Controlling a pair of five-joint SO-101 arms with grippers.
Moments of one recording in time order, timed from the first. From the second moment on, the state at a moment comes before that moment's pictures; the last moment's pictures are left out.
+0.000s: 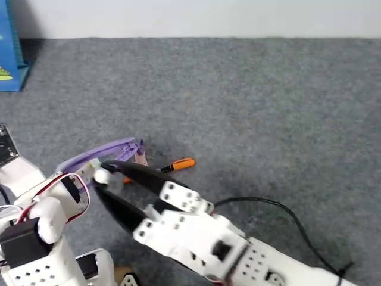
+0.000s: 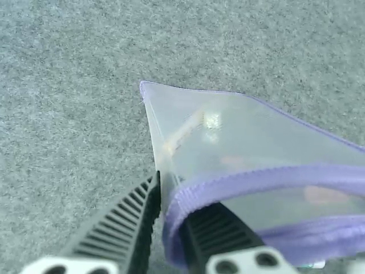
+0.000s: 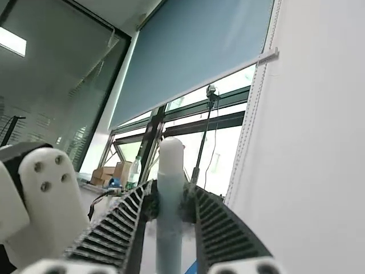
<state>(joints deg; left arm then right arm) -24.5 -61.8 31.2 99.4 20.1 -65.3 -58.5 70.5 -41.0 13.5</state>
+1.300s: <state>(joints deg) -24.4 -61.8 31.2 99.4 20.1 -38.0 -59.0 60.0 26.9 -8.0</state>
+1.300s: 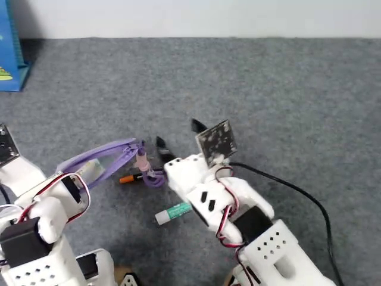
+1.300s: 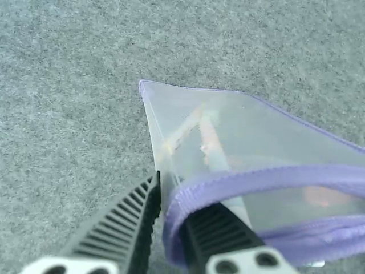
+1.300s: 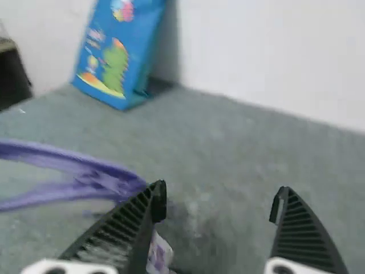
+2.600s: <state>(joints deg) -29.2 -61.4 31.2 99.4 20.1 -35.6 11.0 32.9 28.2 22.5</state>
